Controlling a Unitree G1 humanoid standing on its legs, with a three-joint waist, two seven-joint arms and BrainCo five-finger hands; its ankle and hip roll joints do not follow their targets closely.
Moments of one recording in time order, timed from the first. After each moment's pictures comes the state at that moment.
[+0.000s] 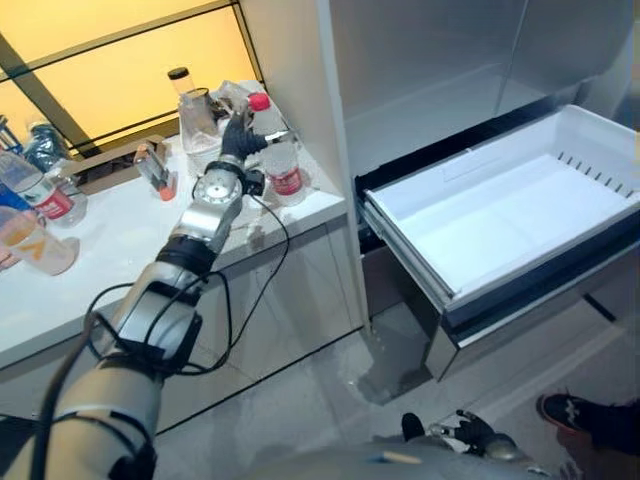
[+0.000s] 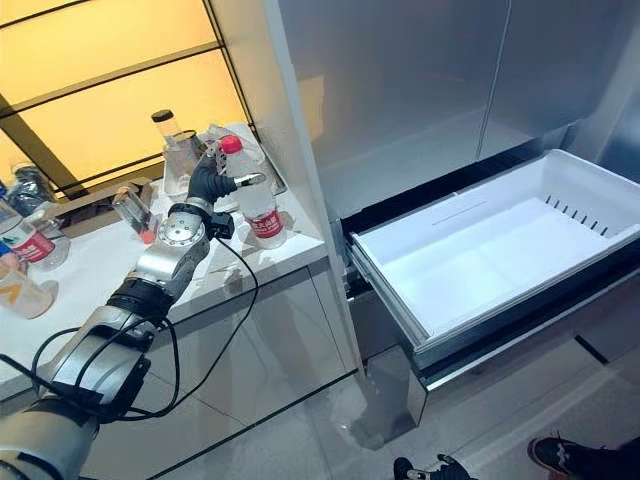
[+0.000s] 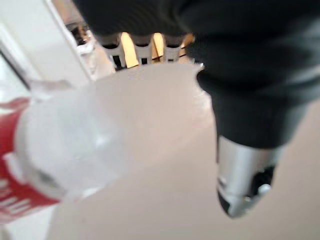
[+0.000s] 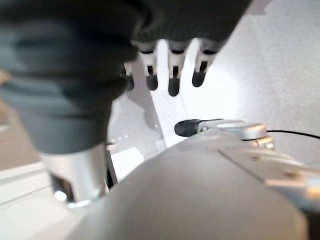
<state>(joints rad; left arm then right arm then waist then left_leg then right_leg) -0.94 0.46 -0.37 0.82 -0.45 -0.10 0.13 -0.04 -0.27 0.23 1.27 0.15 -0.06 -0.03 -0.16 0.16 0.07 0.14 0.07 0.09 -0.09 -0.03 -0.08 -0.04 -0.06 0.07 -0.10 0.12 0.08</state>
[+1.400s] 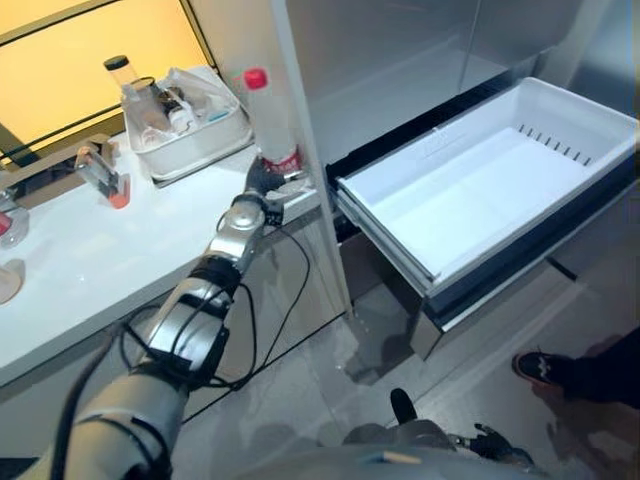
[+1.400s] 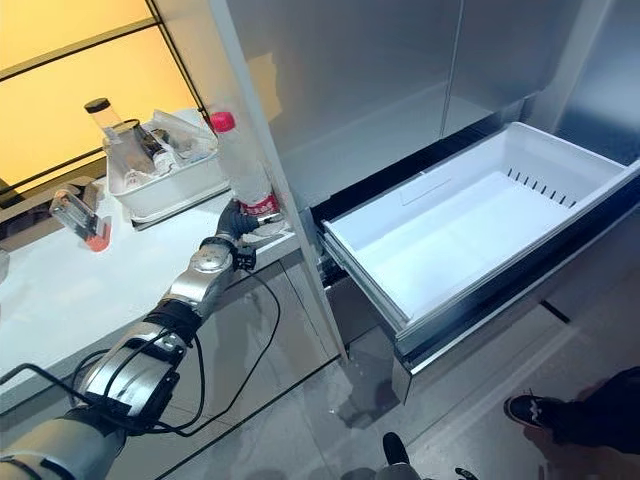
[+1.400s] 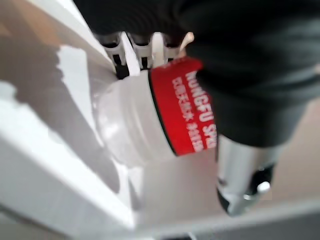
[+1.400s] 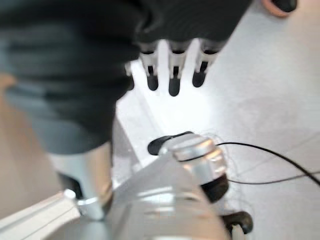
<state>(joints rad) -0.89 0.30 -0.32 0.93 -0.39 -0.10 0.17 0.00 -0.29 0.15 1.31 0.19 -0.08 -0.05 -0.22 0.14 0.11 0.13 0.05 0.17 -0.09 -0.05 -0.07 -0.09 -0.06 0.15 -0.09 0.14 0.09</state>
